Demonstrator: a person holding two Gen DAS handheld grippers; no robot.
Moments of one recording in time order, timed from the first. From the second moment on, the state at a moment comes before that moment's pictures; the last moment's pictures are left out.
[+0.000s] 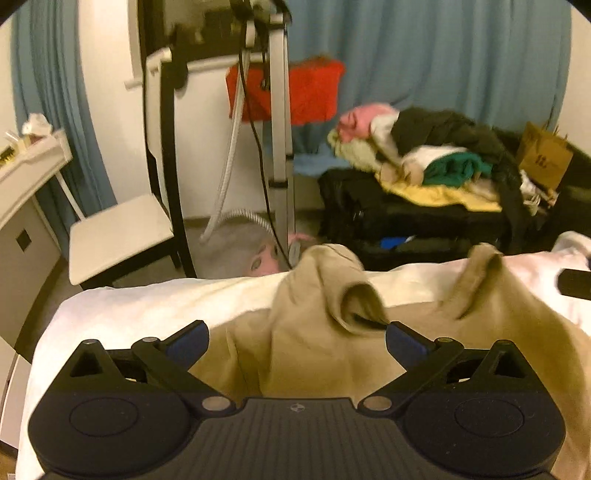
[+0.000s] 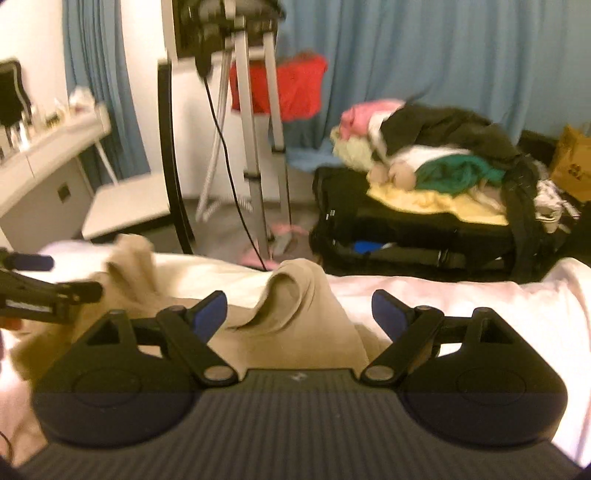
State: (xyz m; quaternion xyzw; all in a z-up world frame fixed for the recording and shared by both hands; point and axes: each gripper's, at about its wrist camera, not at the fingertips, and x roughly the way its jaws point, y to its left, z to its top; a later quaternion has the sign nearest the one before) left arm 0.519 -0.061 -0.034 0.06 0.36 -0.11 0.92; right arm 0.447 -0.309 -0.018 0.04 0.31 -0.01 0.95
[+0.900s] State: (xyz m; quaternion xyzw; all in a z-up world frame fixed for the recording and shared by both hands) left arm 0.273 0.090 -0.038 -0.23 0.27 -0.03 0.93; right arm 0.150 -0.308 -0.072 0.23 0.22 -0.01 0.95
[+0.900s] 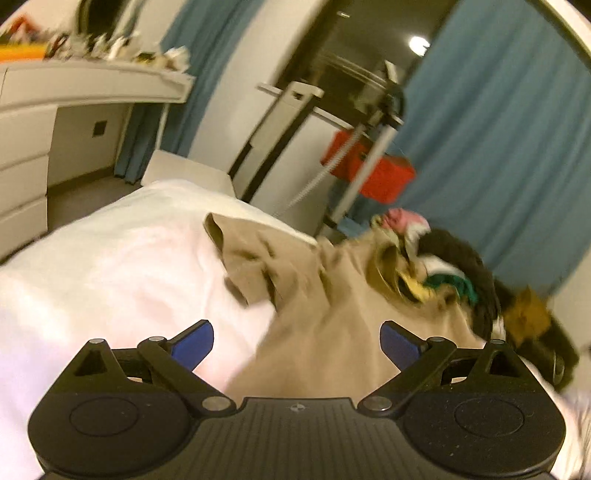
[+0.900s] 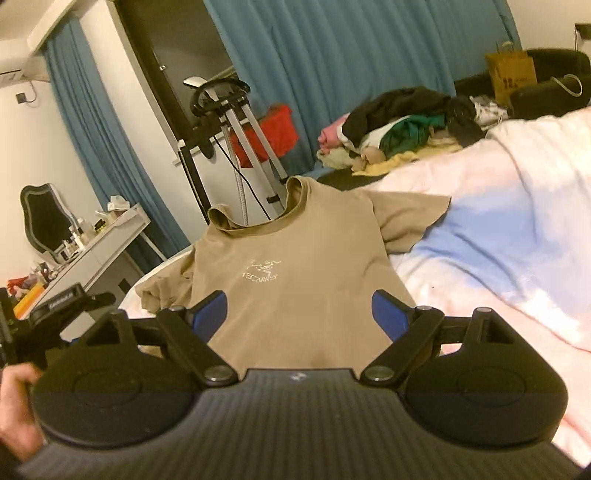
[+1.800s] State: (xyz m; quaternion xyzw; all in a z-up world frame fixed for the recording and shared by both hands) left arm 0.467 0.196 -0.030 -0.23 0.22 0.16 0.93; right arm 0.253 -0.322 -0.146 0.21 0.26 -0.08 0.94
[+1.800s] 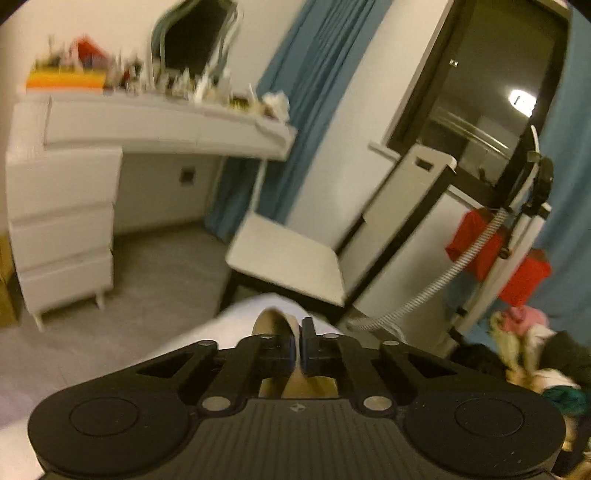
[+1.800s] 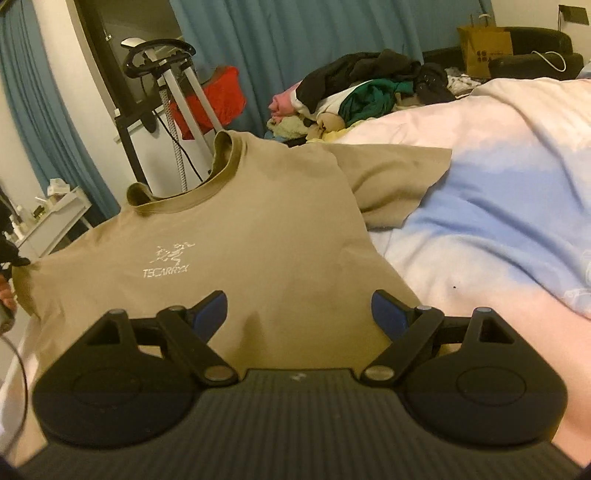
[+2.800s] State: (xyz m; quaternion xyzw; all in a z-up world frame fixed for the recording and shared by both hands) left arm 0.366 0.212 -0.075 -0.38 0.26 0.10 0.88; right arm 0.244 -0.316 -0.144 0.23 0.26 -0.07 0.93
